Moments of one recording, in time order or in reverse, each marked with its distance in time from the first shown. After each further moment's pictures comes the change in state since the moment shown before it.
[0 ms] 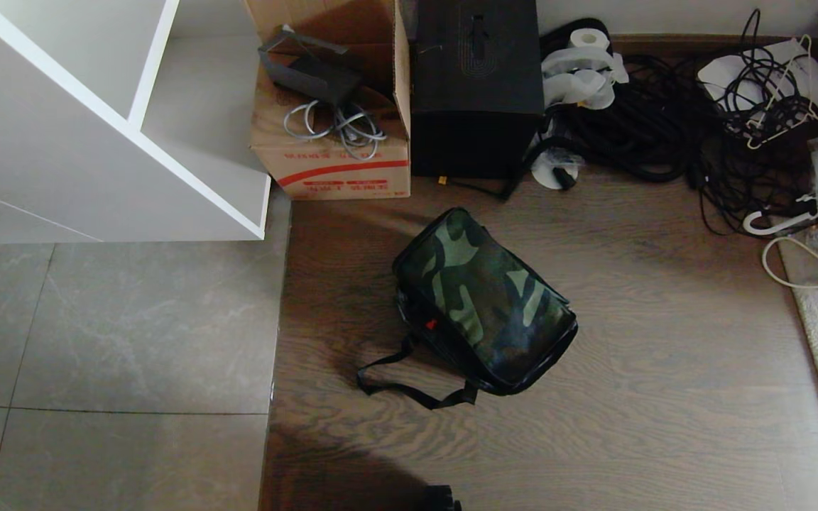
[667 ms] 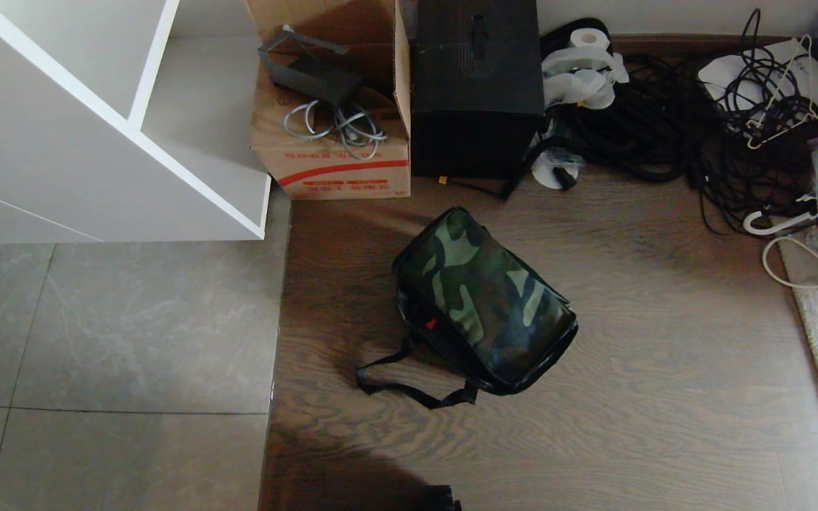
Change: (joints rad) left arm 0.000 0.000 0.000 0.000 0.000 0.000; right arm -0.053 -0.201 0.229 -0.216 -0.071 -0.012
